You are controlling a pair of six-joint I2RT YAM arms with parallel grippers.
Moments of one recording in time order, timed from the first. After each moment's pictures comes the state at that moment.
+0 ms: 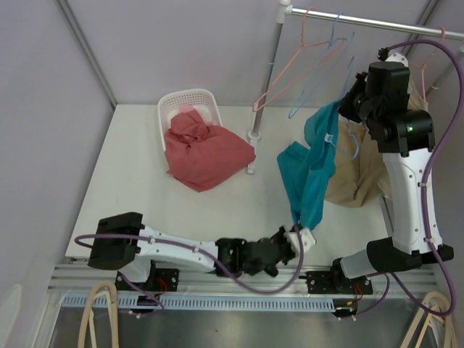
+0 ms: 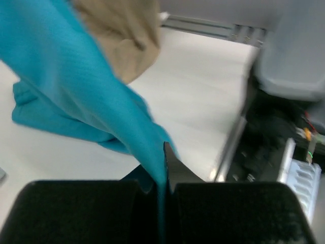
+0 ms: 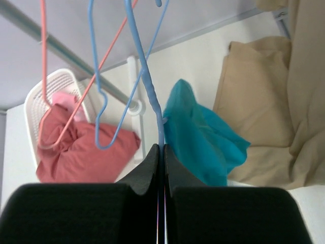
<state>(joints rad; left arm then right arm) -1.61 1.58 0.95 0.43 -0.53 0.06 0.23 1.46 2.11 -1.09 0.26 0.48</state>
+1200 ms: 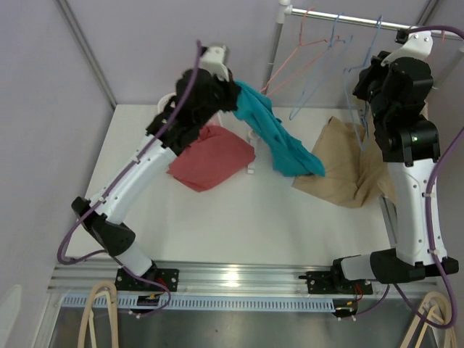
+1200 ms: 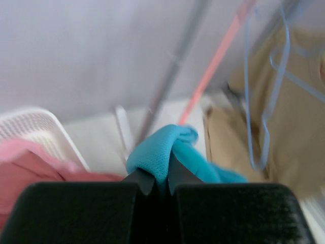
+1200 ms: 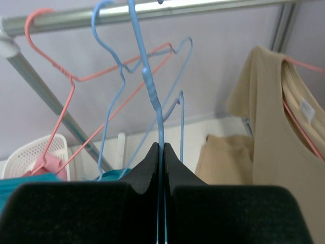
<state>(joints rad) -0.71 1.61 1.85 -0.38 -0.18 -0.24 0.19 1.36 2.00 -0.72 0.32 0.22</state>
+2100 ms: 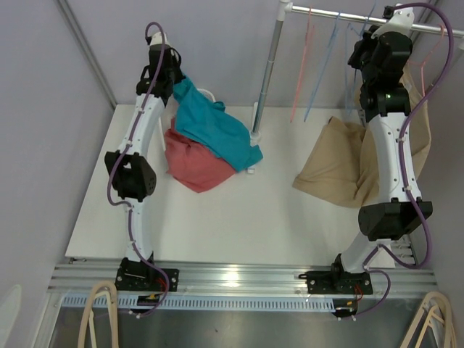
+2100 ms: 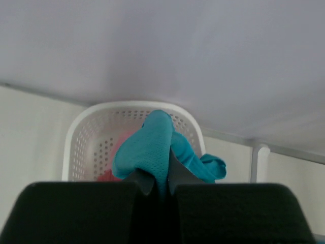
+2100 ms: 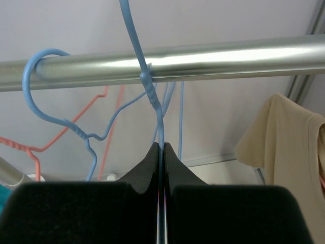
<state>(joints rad) -0.16 2.23 2.38 -0.44 -0.20 -0.31 0.04 1.72 2.09 -0.33 0.15 0.16</state>
